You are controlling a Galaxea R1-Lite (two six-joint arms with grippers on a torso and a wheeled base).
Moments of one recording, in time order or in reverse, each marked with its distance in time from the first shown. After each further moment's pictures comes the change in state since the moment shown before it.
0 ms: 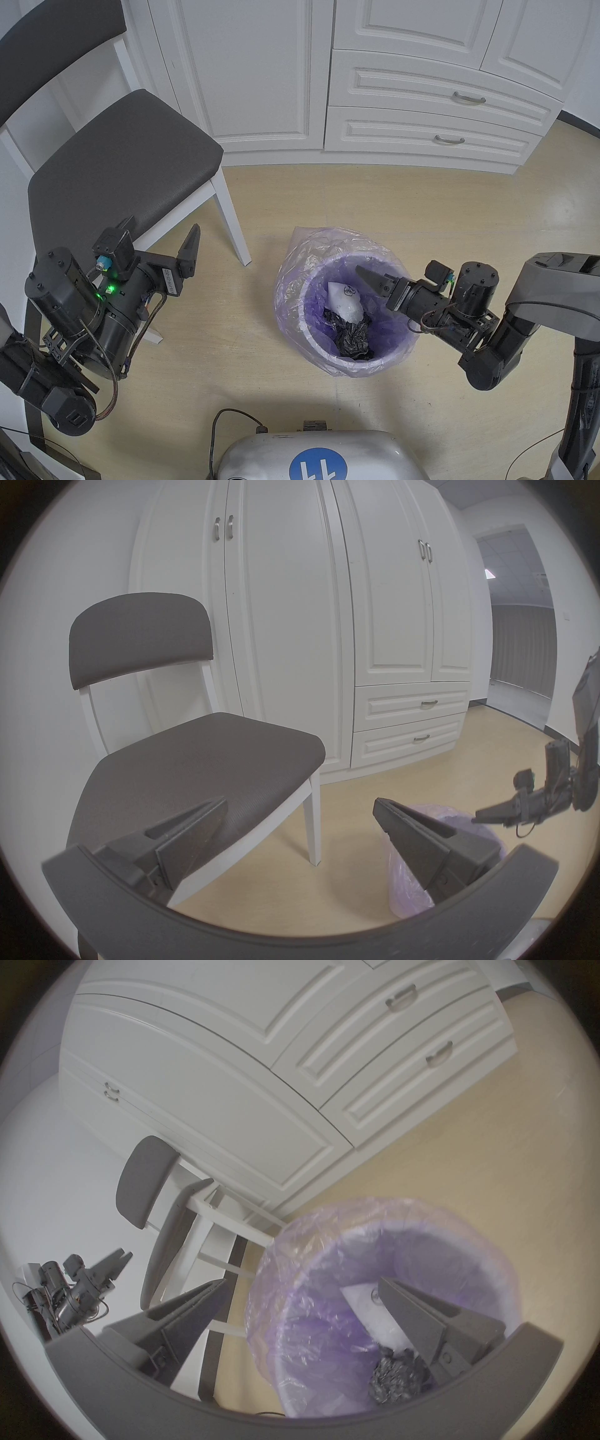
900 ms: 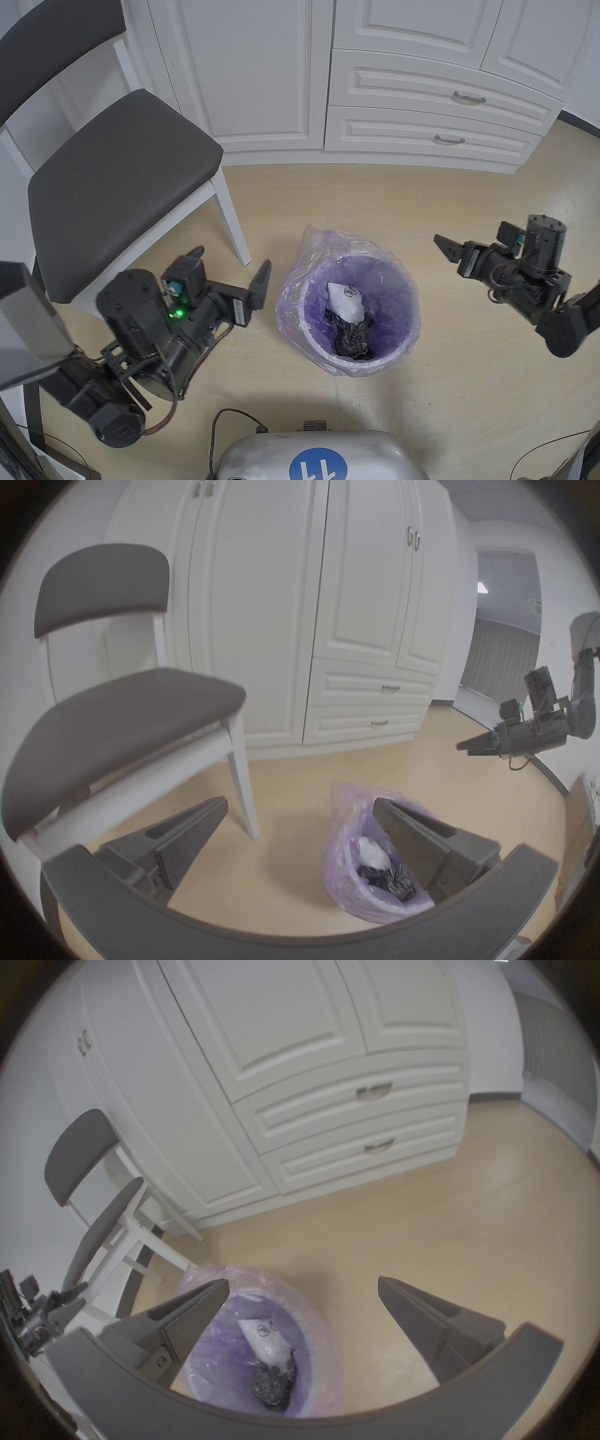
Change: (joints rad) left arm -0.163 0.183 -0.090 0.041 -0.001 -0.131; right arm -0.129 -0.464 0.071 0.533 -0.328 -0.297
